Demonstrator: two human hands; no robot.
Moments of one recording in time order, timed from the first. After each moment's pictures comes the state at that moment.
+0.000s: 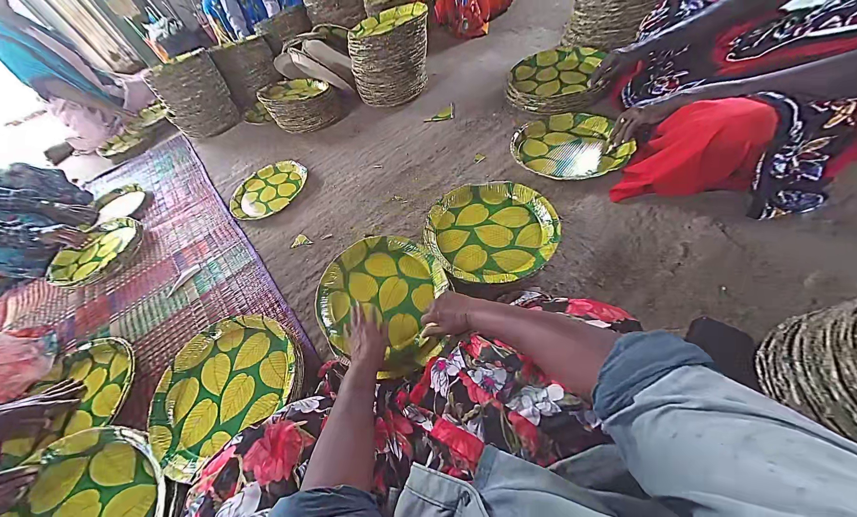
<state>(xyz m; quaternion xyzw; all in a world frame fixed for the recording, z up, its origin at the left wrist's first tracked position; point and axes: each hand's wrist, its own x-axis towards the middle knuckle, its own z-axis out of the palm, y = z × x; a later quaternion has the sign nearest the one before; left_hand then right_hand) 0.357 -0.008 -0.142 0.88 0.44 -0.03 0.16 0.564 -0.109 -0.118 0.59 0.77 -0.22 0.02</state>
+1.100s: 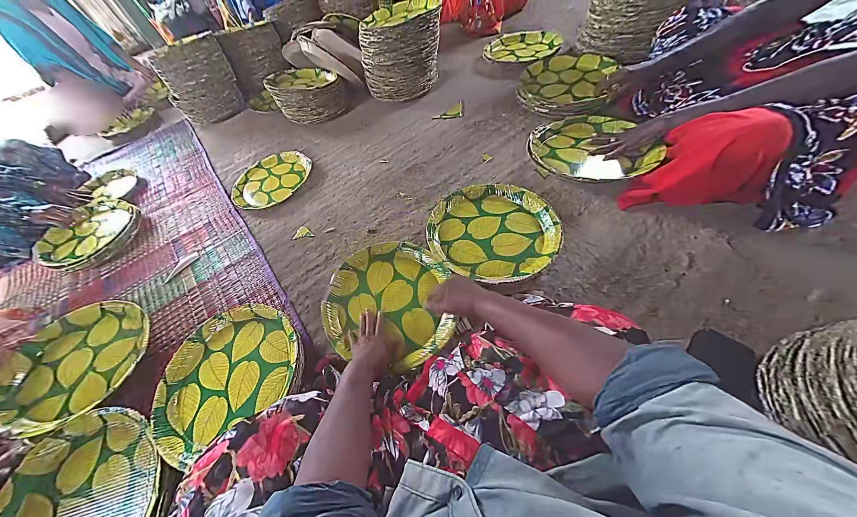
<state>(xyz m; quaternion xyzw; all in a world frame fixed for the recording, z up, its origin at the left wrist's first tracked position) 0.356 -0.006 -0.153 0.87 0.42 -0.17 0.20 0.579 -0.109 -0.105 0.72 0.64 -0.25 -0.02</state>
